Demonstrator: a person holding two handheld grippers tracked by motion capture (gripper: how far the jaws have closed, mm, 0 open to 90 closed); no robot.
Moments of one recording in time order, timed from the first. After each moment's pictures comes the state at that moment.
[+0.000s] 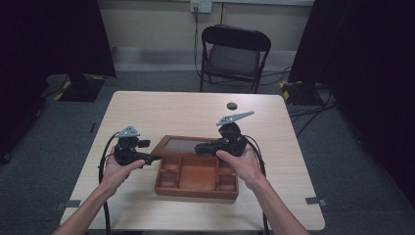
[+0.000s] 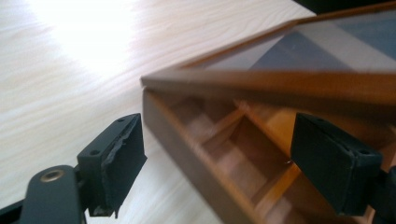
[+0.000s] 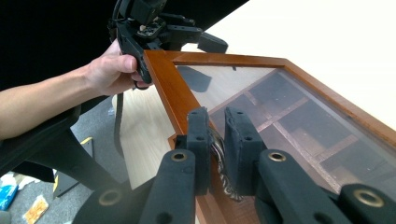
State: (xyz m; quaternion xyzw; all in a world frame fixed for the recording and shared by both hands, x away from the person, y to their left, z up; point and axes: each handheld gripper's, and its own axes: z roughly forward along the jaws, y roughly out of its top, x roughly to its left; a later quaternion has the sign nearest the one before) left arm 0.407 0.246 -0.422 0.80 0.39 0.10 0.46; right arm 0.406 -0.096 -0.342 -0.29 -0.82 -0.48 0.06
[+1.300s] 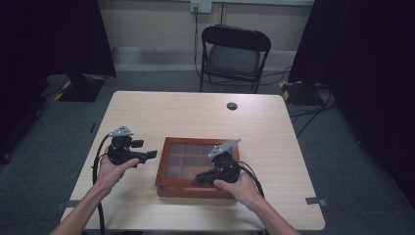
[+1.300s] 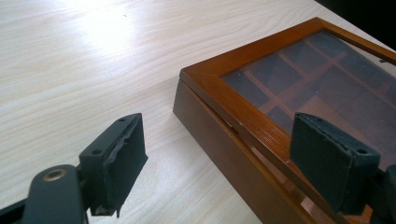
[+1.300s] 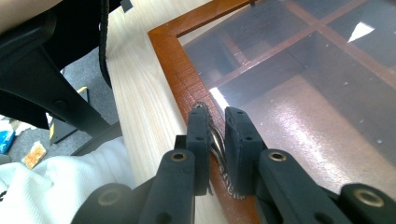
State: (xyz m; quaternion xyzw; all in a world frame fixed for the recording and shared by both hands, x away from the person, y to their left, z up) left arm 0.414 0.257 -0.426 0.79 0.41 0.10 0.45; right arm 0.372 -0.089 -0.411 -0.26 -0.87 -0.41 0.08
